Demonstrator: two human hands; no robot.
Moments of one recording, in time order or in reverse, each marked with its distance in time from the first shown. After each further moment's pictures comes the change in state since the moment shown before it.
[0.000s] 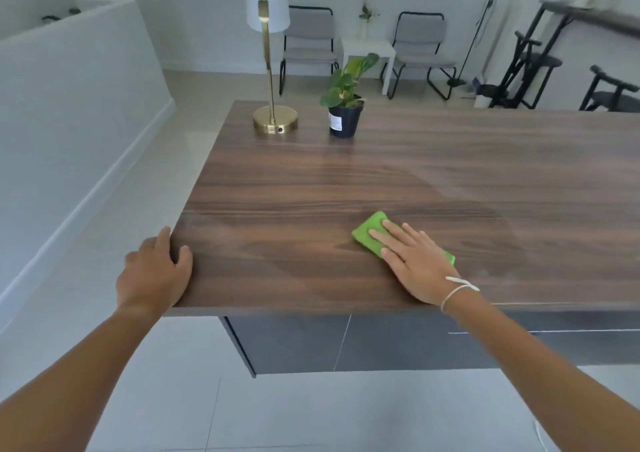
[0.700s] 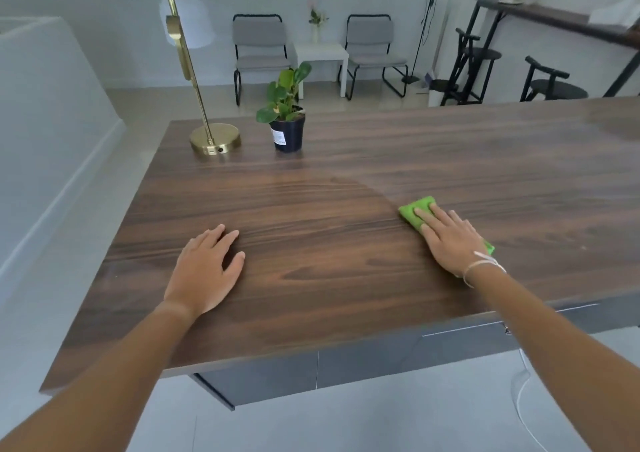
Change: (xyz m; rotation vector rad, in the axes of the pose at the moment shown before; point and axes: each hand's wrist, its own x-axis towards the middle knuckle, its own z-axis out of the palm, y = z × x) left_hand 0.034 0.106 0.055 0.013 -0.166 0.439; right_hand 0.042 0.122 -0.023 -0.067 0.011 0.350
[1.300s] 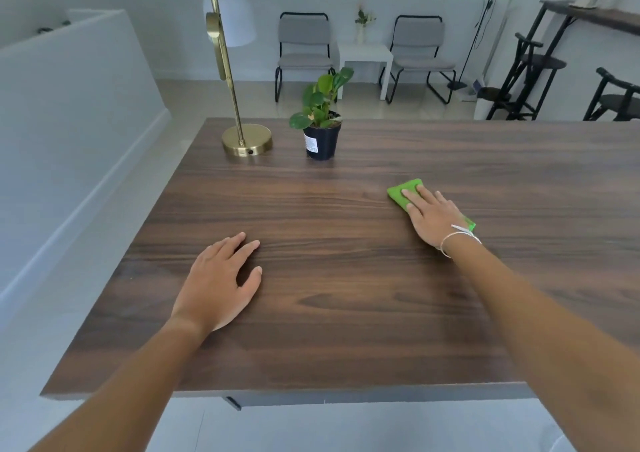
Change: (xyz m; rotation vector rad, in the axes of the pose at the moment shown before) left_hand 0.003 -0.001 0.004 -0.022 0.054 -0.033; right_hand 0.113 -0.060 0.004 -0.003 -0.005 -0.136
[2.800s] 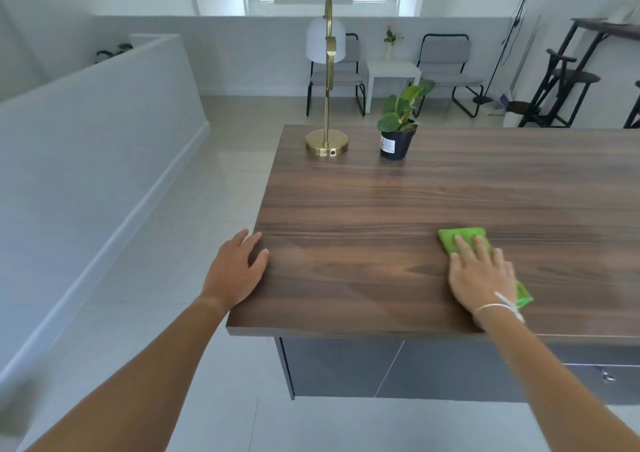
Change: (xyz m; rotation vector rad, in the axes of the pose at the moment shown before) left_hand -0.058 -0.136 -0.061 -0.189 0.033 -0.201; right_hand -0.167 -0.137 0.033 0.042 0.083 0.320
